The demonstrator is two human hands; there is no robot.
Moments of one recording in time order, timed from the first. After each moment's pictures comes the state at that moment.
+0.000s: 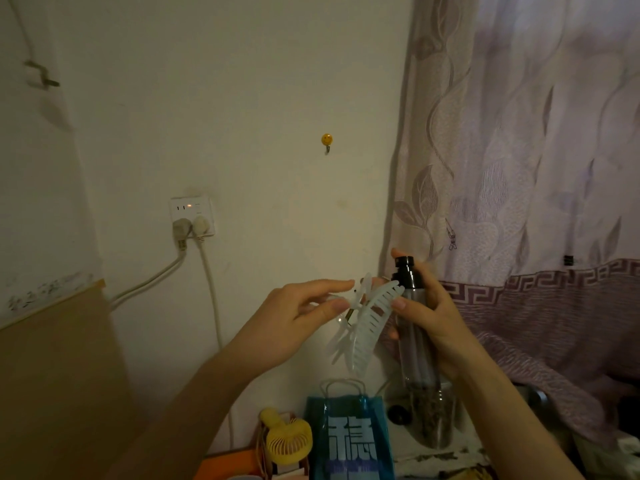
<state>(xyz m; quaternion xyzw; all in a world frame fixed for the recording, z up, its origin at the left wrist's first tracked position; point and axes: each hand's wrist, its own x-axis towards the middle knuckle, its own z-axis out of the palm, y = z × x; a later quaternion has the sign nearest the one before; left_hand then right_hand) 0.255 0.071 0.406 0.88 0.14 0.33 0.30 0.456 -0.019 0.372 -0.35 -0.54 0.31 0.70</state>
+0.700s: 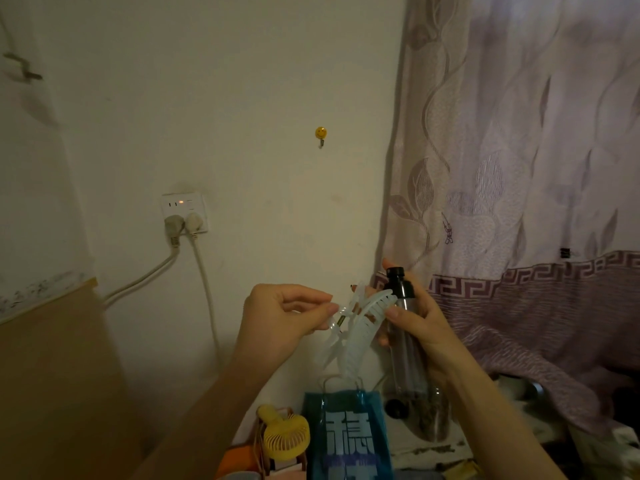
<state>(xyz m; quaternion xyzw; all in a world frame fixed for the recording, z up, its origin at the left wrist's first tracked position) 0.269 0.070 0.387 0.76 0.21 0.47 0.40 0.458 -0.013 0.353 -0.34 -0.50 0.36 0.71</state>
